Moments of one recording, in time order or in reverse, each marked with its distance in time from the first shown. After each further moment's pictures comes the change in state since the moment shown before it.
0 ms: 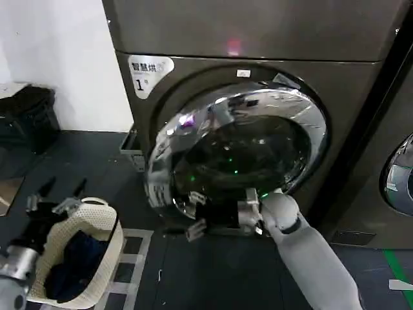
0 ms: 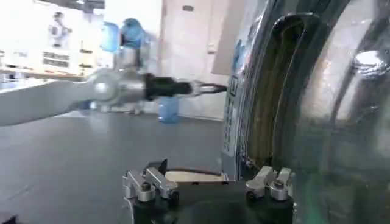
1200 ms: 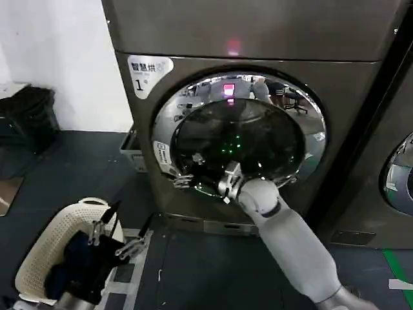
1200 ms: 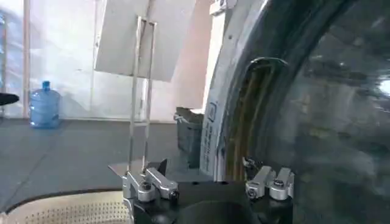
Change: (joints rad) left arm 0.302 -0.313 0.274 -0.274 0.325 -0.263 0.195; right arm 0.209 0.144 -0.147 -0.143 0.020 -0.088 0.685
